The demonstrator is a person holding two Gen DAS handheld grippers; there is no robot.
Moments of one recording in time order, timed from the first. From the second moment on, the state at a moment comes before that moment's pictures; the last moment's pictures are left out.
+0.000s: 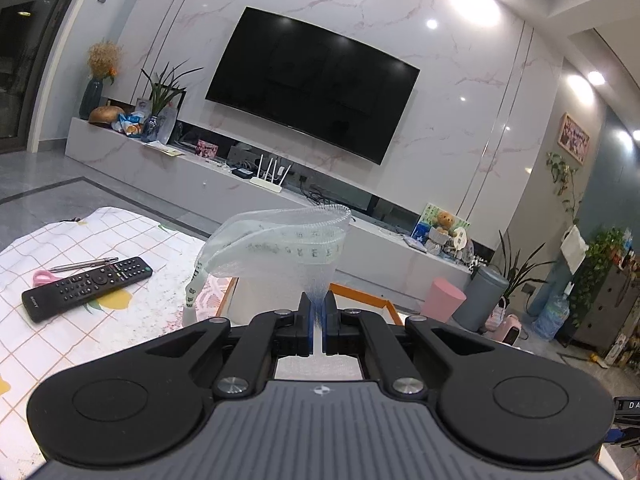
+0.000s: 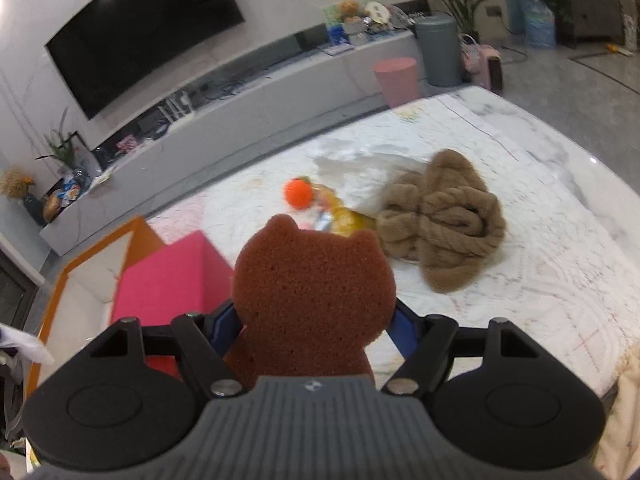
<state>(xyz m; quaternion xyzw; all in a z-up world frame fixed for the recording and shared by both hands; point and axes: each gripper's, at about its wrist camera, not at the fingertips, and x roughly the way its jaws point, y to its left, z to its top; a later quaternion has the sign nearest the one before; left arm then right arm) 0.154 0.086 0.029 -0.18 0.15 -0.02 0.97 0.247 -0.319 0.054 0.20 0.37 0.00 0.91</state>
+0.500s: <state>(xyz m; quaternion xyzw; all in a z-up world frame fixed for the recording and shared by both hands) 0.164 0.107 0.034 -0.20 0.15 -0.05 0.97 0.244 -0.202 0.103 0.10 0.33 0.10 0.93</state>
